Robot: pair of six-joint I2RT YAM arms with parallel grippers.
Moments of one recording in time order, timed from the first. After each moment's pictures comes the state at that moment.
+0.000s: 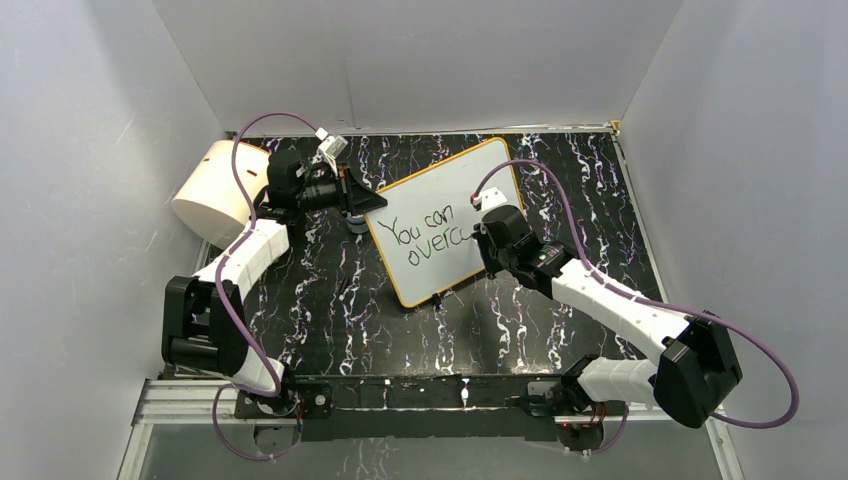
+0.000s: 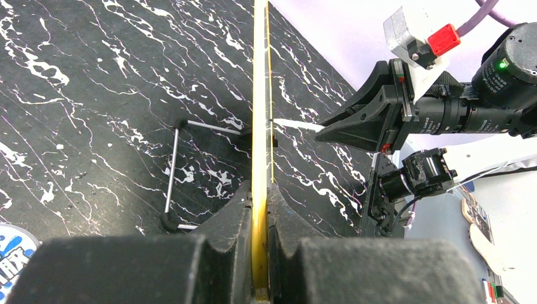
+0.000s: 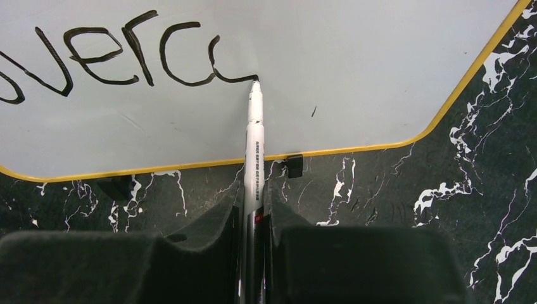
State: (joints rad) left arm -0.18 1.49 1.00 0.16 1.01 -0.32; right arm 0.73 1.22 0.87 -0.41 0.24 0.16
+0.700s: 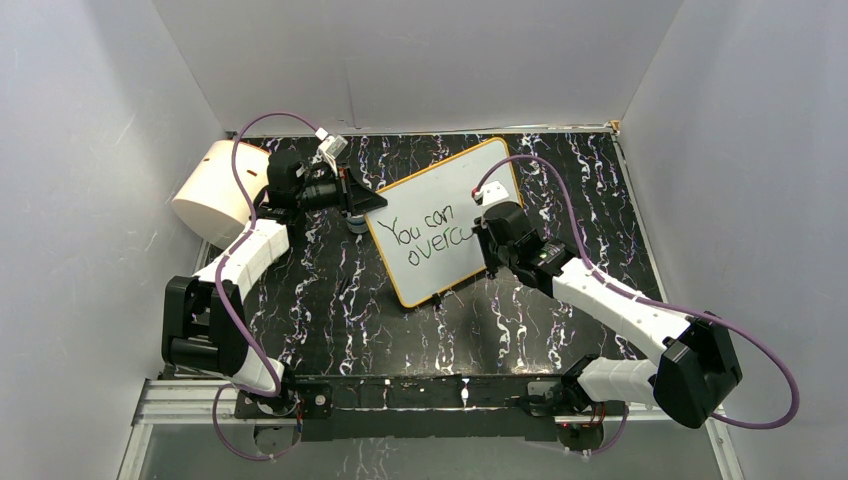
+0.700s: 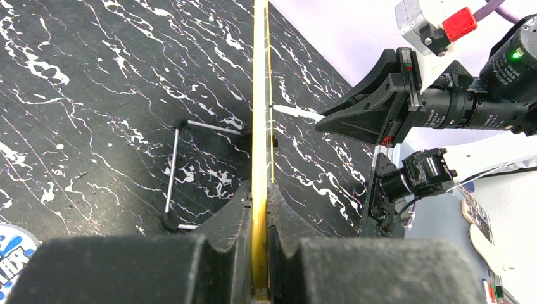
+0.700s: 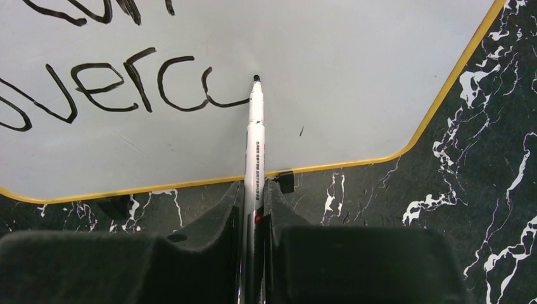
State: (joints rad) left arm -0.18 1.49 1.00 0.16 1.01 -0.32; right arm 0.72 1.22 0.88 -0.37 0.27 0.15
